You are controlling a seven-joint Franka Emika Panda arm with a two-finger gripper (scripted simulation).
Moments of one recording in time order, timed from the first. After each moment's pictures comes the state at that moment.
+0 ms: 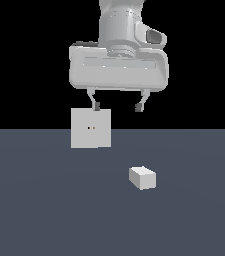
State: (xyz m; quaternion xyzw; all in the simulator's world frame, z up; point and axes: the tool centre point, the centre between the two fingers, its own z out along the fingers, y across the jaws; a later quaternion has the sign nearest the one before) arm -0.021 -0.013 0.146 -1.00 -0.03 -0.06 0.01
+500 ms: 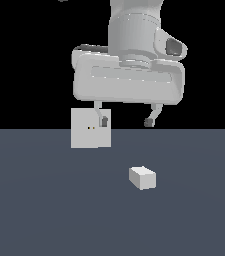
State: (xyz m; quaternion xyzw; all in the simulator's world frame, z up) arm -0.047 -0.030 0.112 -0.99 -0.08 -0.11 0.02
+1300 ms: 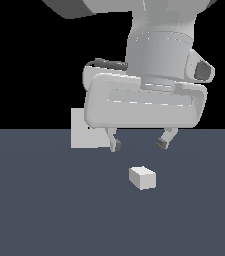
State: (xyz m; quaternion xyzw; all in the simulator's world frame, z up) arm -0.068 -0.051 0.069 -0.98 -0.14 -0.16 0.02
